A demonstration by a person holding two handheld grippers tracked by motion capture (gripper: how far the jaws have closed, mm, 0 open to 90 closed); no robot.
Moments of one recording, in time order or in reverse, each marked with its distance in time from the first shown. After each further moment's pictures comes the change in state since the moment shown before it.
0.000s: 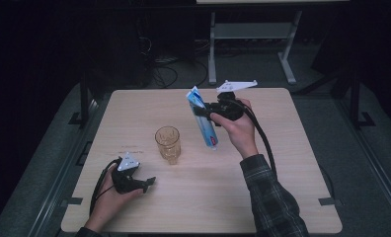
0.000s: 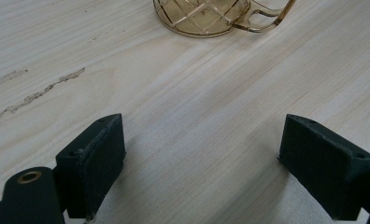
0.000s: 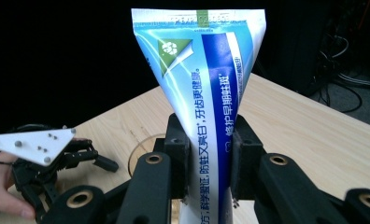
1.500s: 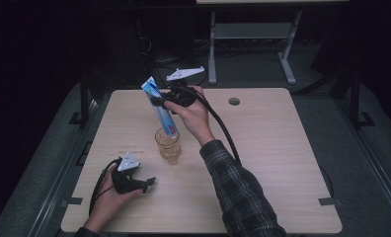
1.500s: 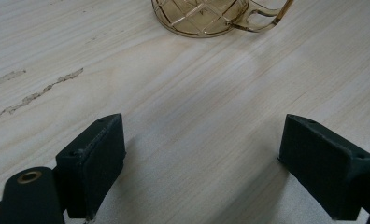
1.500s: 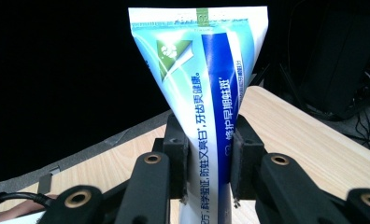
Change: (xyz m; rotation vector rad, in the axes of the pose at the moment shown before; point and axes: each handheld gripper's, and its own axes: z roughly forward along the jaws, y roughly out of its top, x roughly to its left) left arm 0.000 0.000 0.000 -0.001 -0.004 0.002; right arm 0.033 0.048 0.105 0.004 0.088 -0.055
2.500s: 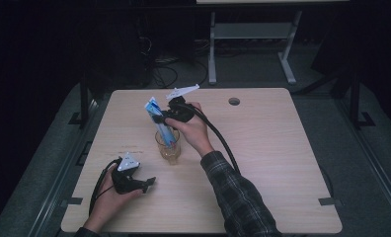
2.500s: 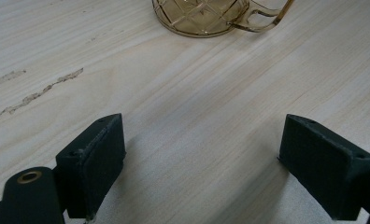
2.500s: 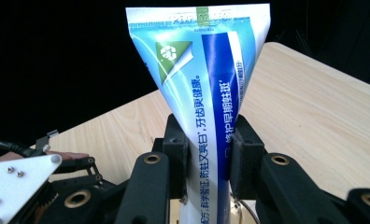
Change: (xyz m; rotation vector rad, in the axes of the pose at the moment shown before) left arm 0.000 0.000 0.000 -0.001 0.001 0.000; right arm -0.004 -0.049 0.025 0.098 0.035 0.021
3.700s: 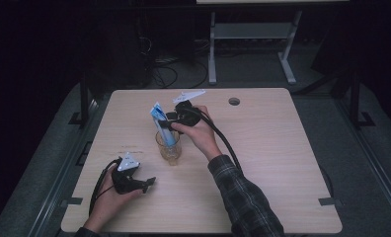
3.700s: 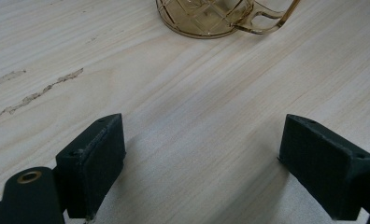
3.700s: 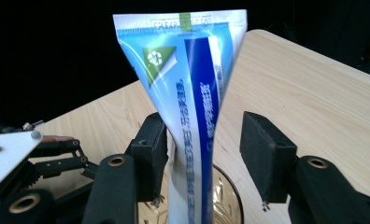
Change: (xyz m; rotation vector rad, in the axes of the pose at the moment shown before) left arm 0.000 0.000 0.000 0.003 -0.001 0.004; right arm -0.007 -0.018 -0.010 0.014 -0.046 0.011
